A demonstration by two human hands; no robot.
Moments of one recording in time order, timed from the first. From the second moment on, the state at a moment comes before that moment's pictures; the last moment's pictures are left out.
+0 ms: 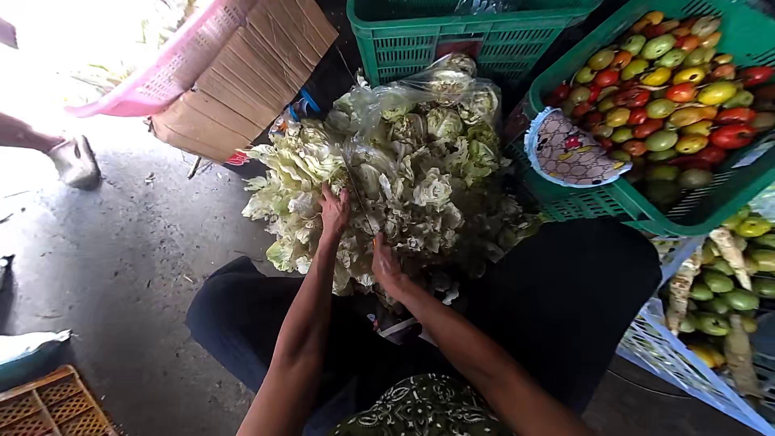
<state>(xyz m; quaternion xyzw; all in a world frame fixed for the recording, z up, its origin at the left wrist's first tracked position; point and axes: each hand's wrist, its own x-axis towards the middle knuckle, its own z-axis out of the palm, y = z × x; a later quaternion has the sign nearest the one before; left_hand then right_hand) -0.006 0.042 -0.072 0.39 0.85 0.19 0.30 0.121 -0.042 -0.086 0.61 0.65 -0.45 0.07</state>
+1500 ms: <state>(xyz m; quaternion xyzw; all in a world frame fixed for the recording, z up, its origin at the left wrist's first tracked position) -0.072 0.024 -0.004 0.38 0.65 0.38 0.54 0.185 0.001 -0.024 0.57 0.66 -0.48 0.00</state>
